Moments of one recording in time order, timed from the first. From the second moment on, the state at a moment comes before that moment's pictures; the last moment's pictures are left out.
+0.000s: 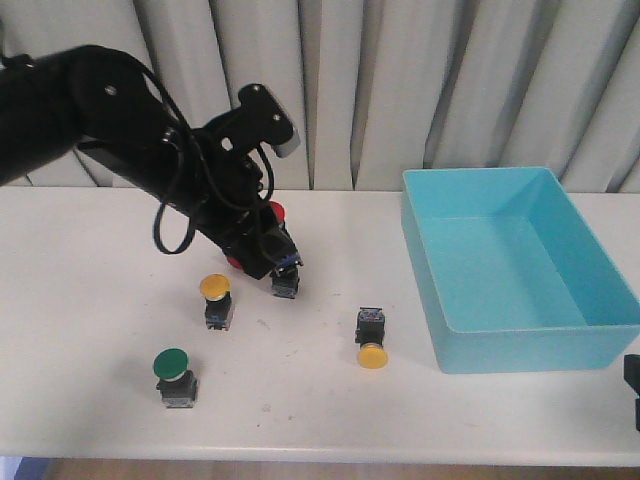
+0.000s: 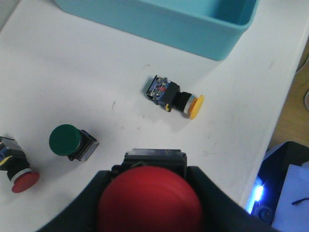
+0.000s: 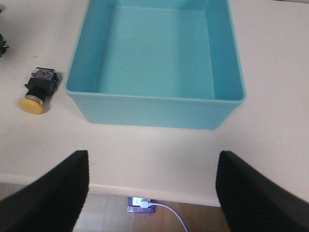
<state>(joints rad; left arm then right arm) -0.46 1.72 -1.54 -0.38 0.94 0.73 0.10 0.61 -0.57 -0.11 0.72 0.06</state>
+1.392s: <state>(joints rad) -0.46 1.24 -0.89 -1.03 0.86 1.69 0.38 1.10 -0.75 0.60 0.82 -1.09</state>
